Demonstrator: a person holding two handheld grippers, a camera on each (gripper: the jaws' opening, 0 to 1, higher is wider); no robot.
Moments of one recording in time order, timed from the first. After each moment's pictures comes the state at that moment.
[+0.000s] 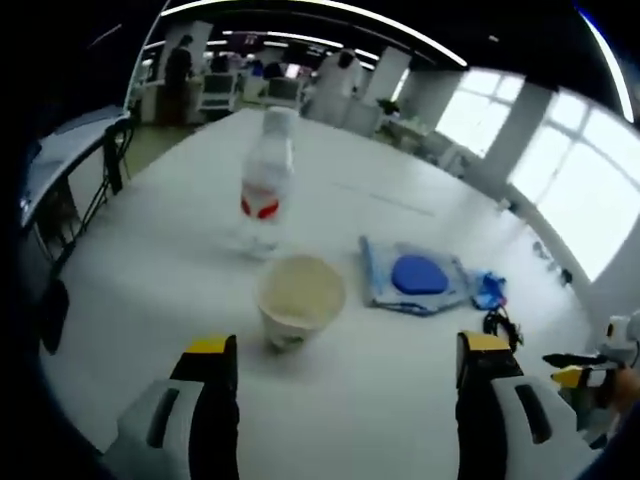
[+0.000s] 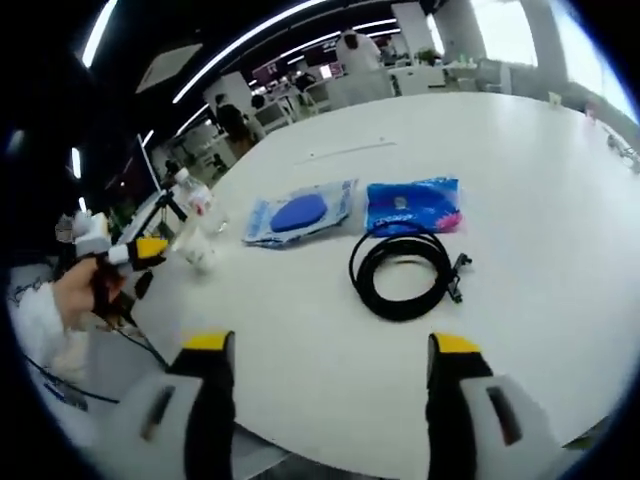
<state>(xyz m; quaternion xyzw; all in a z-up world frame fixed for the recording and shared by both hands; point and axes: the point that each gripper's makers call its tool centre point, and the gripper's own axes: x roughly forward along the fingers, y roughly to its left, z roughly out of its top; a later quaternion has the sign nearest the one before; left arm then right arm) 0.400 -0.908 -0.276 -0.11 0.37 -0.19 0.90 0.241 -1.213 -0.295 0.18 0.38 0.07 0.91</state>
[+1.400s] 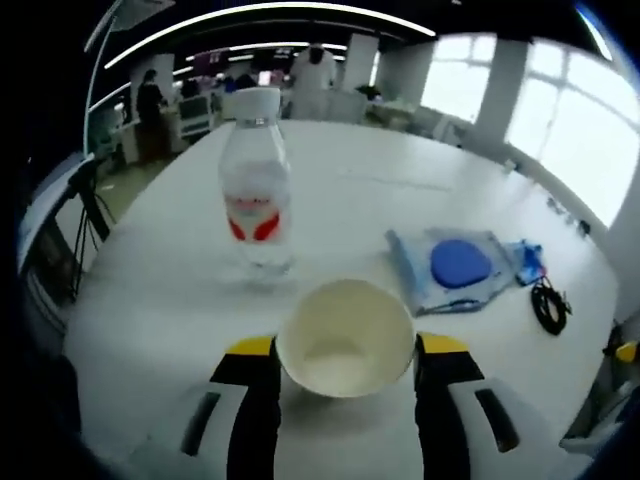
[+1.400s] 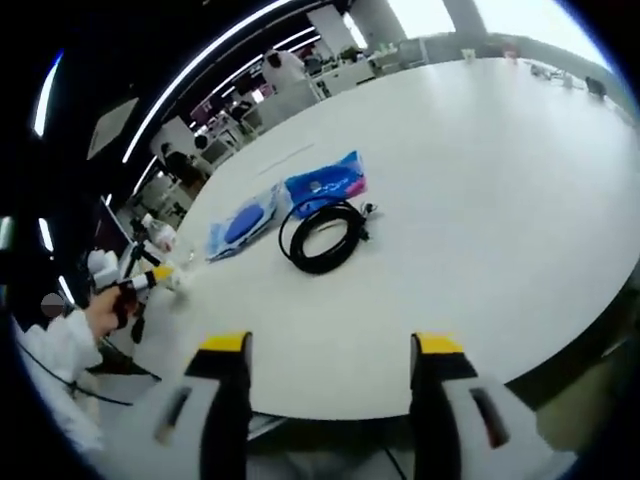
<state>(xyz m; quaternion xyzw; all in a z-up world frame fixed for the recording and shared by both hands) 0.443 -0.909 -0.309 -0.01 0.36 -0.21 0.91 0.176 -1.258 -0.312 0.27 0.37 -0.03 0.89</state>
